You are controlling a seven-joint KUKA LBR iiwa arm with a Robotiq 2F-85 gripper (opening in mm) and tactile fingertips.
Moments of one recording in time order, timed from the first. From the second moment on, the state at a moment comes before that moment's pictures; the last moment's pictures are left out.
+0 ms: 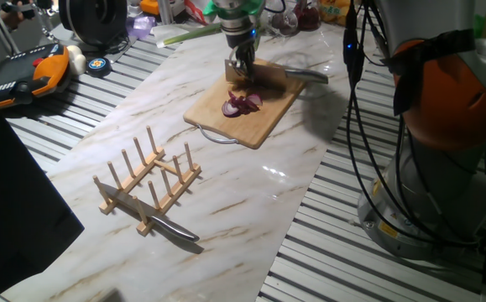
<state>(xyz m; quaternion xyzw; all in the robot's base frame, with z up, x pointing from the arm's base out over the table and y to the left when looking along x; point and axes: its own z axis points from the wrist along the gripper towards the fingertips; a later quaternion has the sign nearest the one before) 0.500 -0.242 0.063 0.09 -0.99 0.03 0.06</state>
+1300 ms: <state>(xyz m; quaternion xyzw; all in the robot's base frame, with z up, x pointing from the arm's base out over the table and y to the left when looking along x) 0.493 -0.245 0.049 0.08 -0.99 0.02 0.06</state>
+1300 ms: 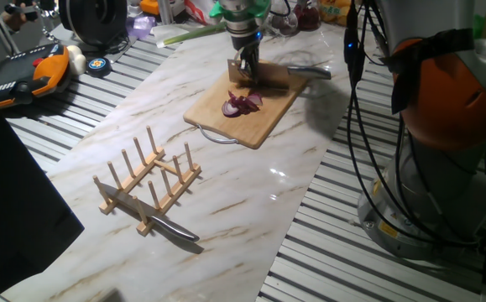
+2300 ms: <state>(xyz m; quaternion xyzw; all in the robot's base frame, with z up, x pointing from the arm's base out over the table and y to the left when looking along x) 0.508 -0.229 0.061 0.05 -1.00 0.01 0.03</state>
